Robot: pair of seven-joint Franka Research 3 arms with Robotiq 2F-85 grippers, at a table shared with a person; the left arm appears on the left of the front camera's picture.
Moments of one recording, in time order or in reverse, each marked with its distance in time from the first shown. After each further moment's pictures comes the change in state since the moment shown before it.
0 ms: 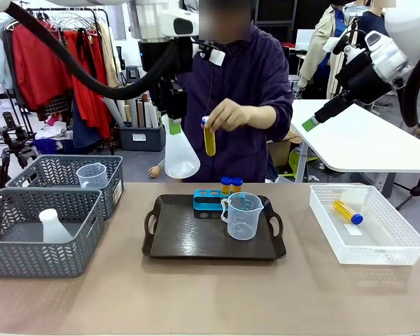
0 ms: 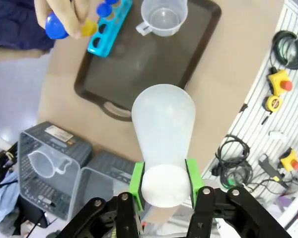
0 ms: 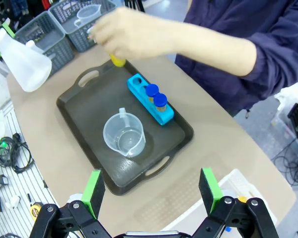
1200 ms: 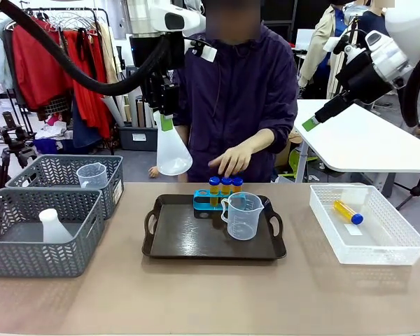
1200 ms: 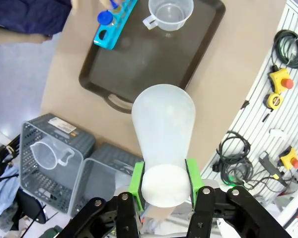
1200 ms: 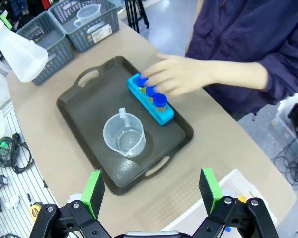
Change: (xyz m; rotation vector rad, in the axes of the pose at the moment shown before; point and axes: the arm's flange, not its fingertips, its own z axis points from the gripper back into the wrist) left arm -0.013 0.010 0.014 0.010 -0.001 0.024; right arm 0.000 0.000 0.000 0.000 0.000 0.000
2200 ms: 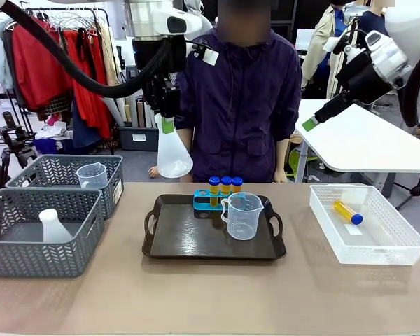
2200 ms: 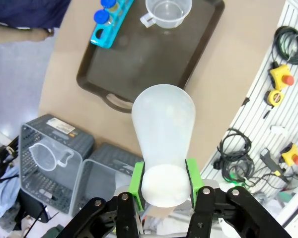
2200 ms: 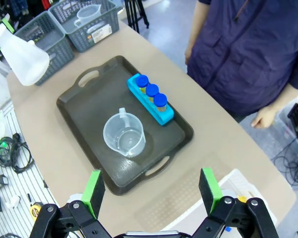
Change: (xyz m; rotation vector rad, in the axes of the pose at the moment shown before) left arm 0.007 -0.003 -0.011 -0.001 0.032 -0.022; right arm 0.000 0.000 0.000 0.000 0.000 0.000
